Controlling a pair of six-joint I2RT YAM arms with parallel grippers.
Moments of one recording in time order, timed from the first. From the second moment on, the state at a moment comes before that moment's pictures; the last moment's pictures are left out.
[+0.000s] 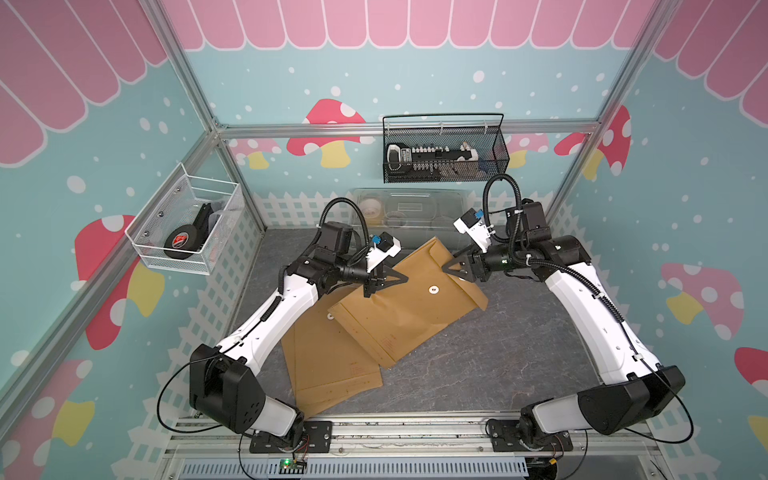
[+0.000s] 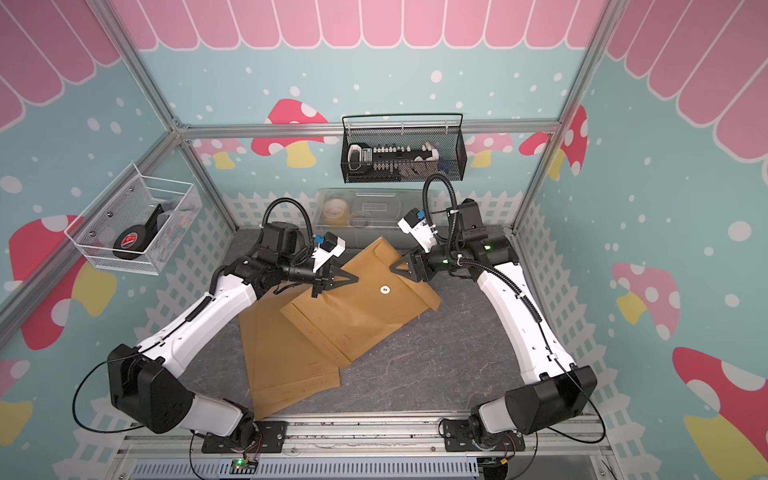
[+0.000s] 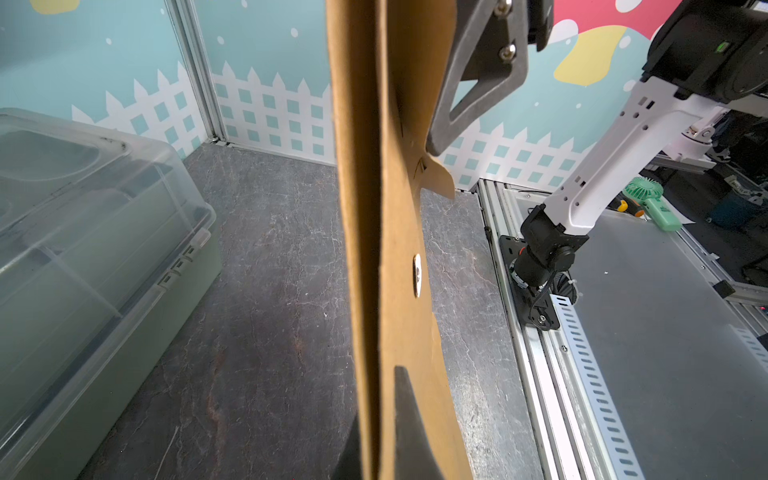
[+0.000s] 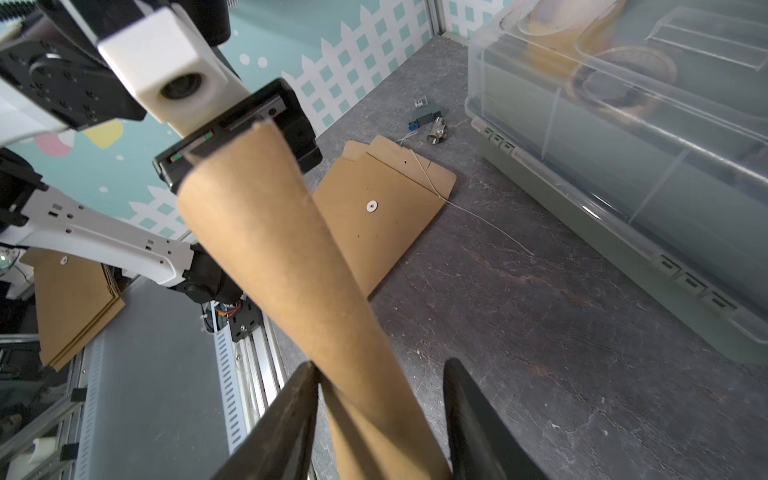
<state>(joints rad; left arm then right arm) -0.39 1.48 1.35 -0.53 1.03 0.47 0.29 1.44 1.63 -1.01 -0.79 -0.24</state>
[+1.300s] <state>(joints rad) -0.46 1.72 1.80 -0.62 1.07 0.42 0.42 1.43 1.64 -1.04 -0.66 -0.33</state>
